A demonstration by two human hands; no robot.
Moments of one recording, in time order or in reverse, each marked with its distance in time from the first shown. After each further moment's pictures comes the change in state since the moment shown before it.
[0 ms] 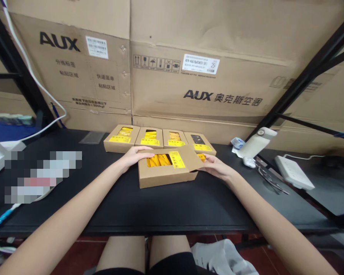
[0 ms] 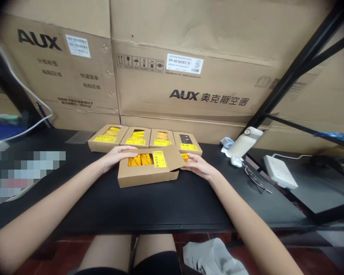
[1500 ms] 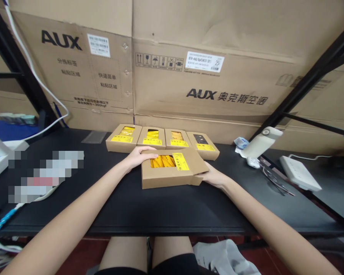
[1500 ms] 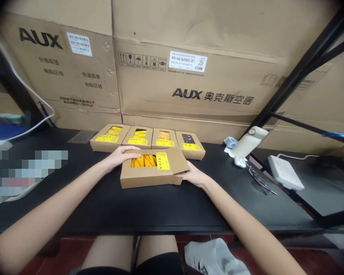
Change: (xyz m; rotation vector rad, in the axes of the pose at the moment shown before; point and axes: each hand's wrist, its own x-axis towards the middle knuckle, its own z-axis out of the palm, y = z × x) left_hand -0.002 0.003 0.007 0.052 0.014 0.020; right_hand 0.000 0.016 0.046 -0.219 0.096 0.006
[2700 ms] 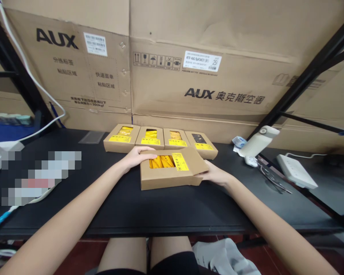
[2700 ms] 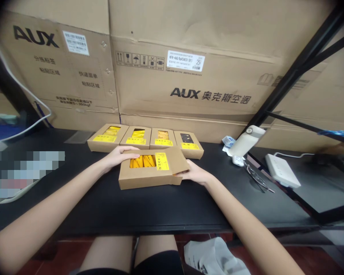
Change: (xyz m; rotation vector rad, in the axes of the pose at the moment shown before) left_hand -0.002 0.002 -0.001 0.026 -0.027 -0.020; right_hand -0.005 -0.009 -0.013 -0.148 -0.129 -0.055
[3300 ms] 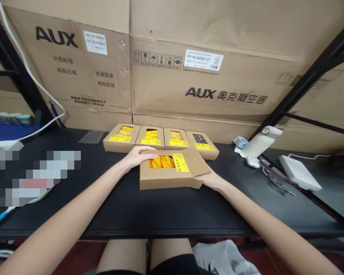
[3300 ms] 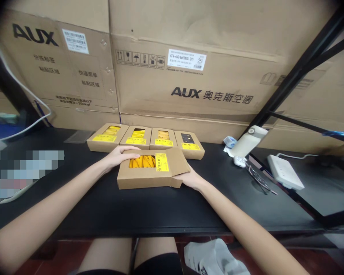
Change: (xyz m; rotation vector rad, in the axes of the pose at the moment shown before) left_hand 0.003 -0.001 0.003 -0.012 0.023 0.029; right_hand 0.004 0.014 0.025 0.077 0.303 0.028
